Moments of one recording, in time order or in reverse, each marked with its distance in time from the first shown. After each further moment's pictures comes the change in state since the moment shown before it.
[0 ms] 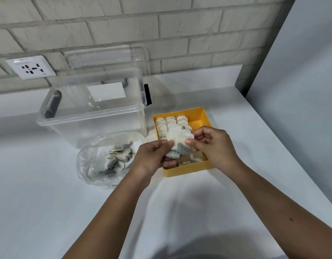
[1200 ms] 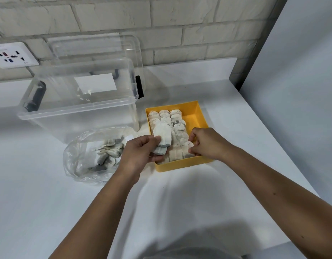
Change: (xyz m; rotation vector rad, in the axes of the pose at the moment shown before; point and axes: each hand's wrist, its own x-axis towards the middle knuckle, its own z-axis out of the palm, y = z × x) left_hand 0.006 -0.005 -0.007 0.035 0.089 0.029; right_hand 0.030 0.024 -0.012 -0.805 -0.365 0.133
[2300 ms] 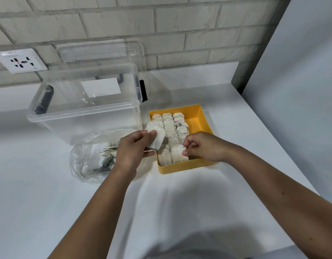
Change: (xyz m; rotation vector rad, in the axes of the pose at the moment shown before) left_hand 0.008 0.009 -0.015 0.032 0.115 0.107; right_hand -0.010 -0.017 -0.011 0.272 -0.218 -0.100
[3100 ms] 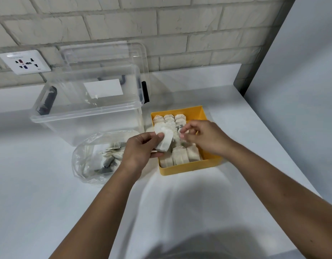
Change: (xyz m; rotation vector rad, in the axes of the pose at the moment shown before) left_hand 0.000 0.001 0.010 0.021 -0.093 -0.007; right_hand 0.007 -0.012 -0.008 0.078 0.342 -0.105
